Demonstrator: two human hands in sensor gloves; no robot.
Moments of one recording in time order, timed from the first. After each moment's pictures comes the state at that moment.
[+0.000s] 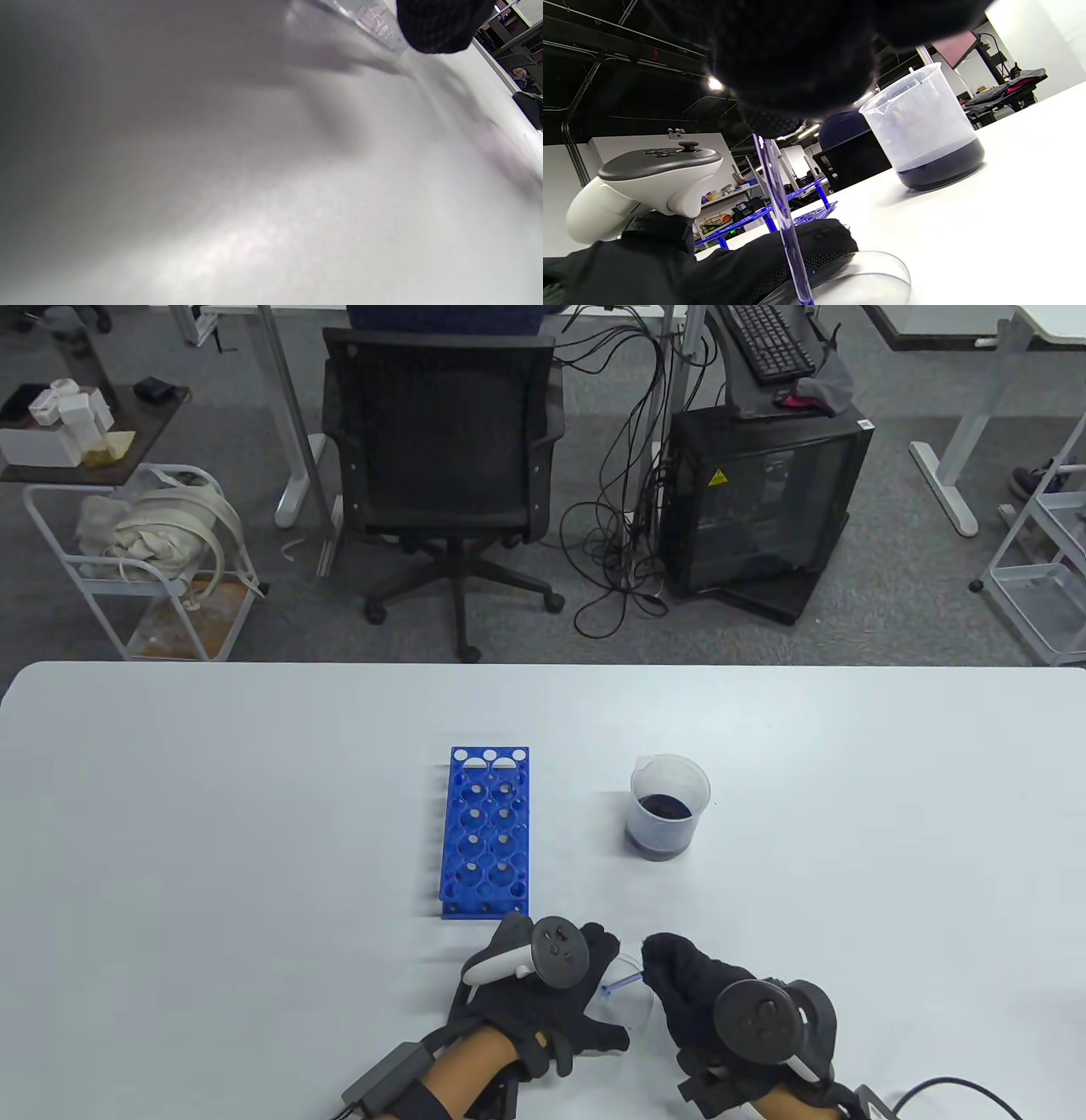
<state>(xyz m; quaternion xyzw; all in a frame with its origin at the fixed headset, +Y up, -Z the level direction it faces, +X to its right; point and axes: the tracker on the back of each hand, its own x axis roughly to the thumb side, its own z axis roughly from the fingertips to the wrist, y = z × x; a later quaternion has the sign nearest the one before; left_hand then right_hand) -0.022 -0.807 -0.288 -0.39 -0.26 0.20 0.86 0.181 -0.712 -0.245 0.20 -0.12 0.94 0.27</state>
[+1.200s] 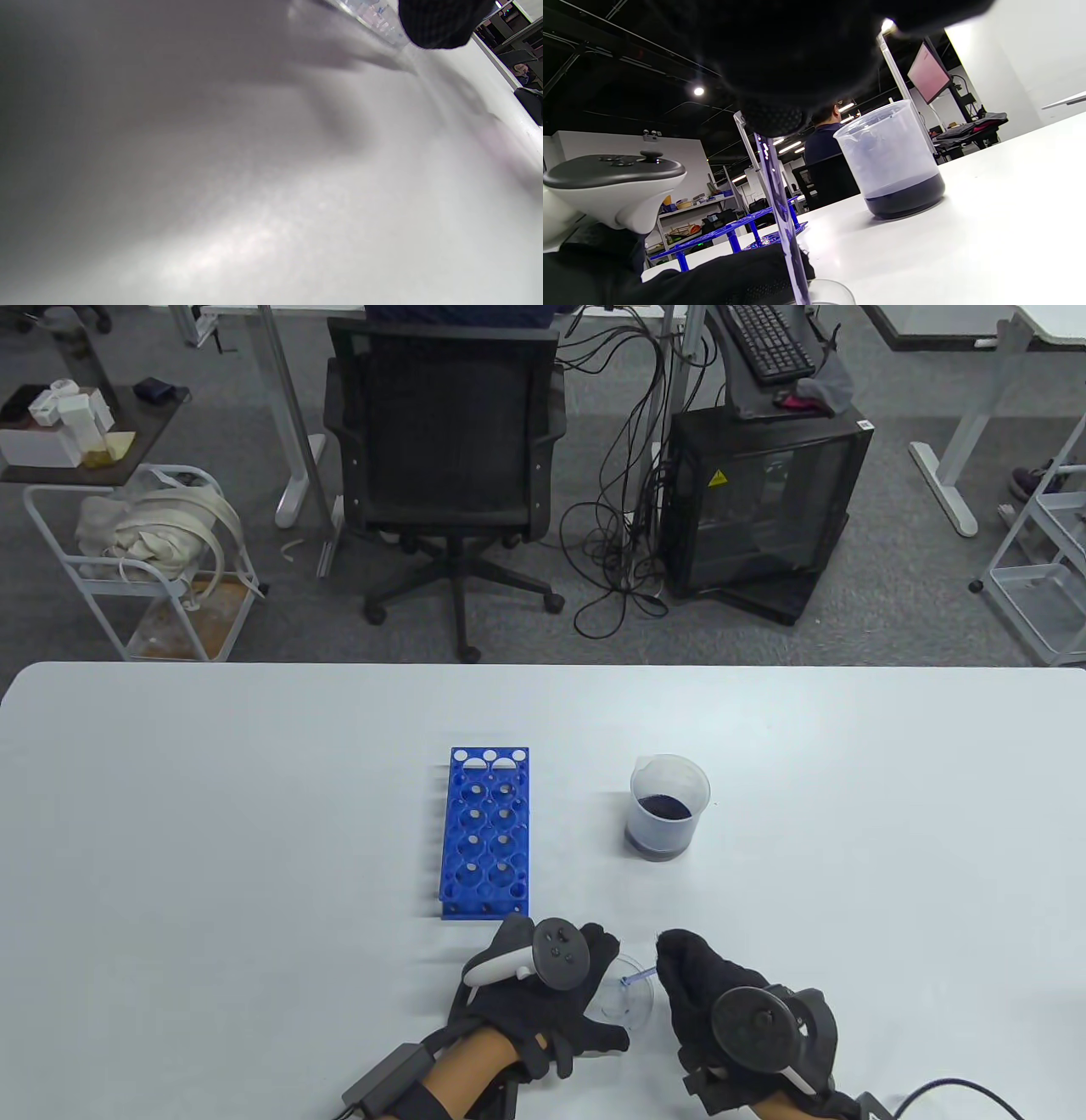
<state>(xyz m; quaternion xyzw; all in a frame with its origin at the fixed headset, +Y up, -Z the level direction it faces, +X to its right) -0.022 -0.808 -0.287 -0.39 -0.26 0.20 0.86 0.189 -0.707 -0.237 0.16 -0.15 0.95 0.23</state>
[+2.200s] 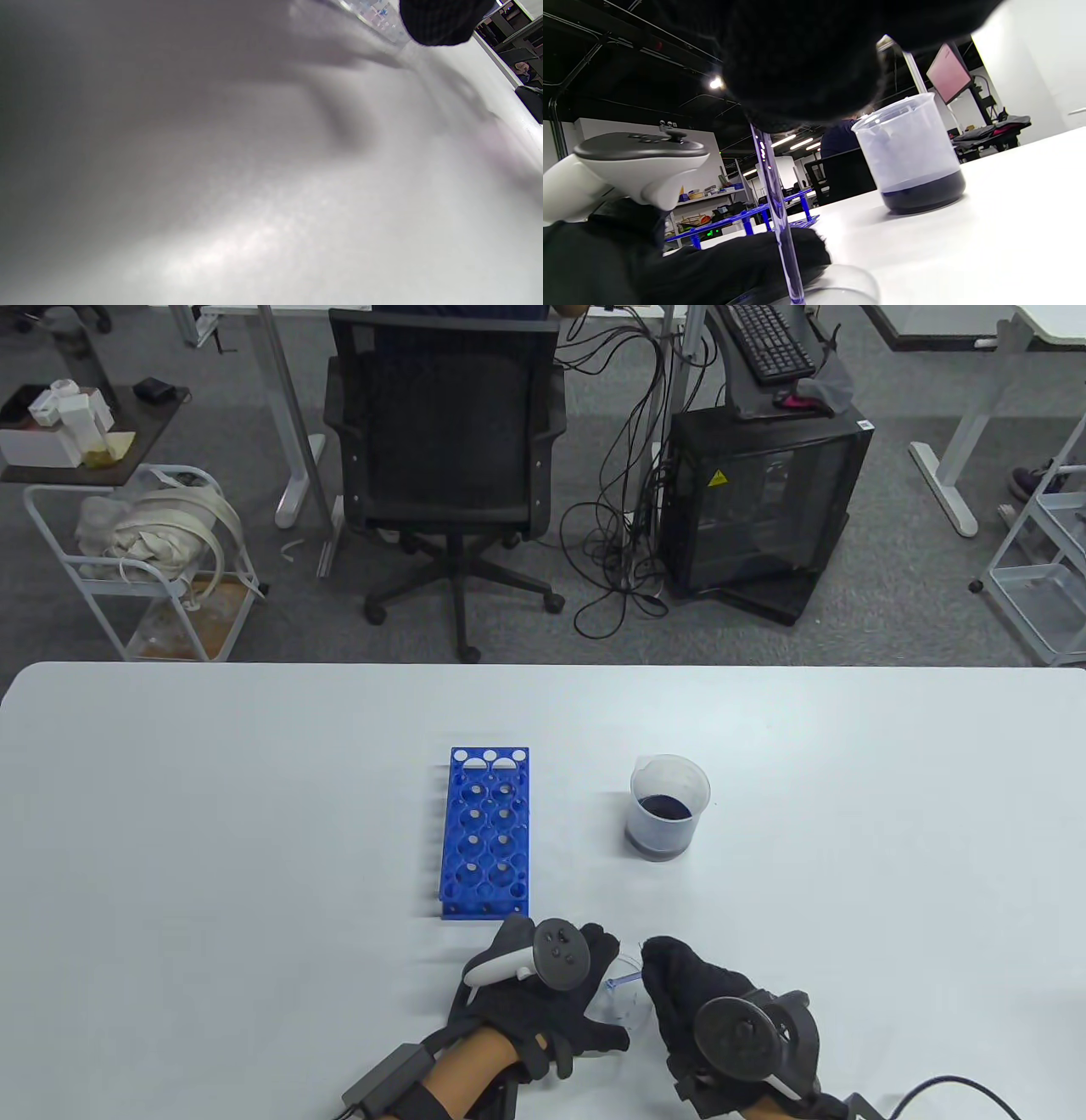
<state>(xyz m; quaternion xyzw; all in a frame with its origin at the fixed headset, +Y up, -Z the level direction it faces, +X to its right) -0.022 -0.807 -0.287 -0.39 -0.26 0.19 0.86 0.177 -0.709 -0.233 0.19 -0.16 0.95 0.21</state>
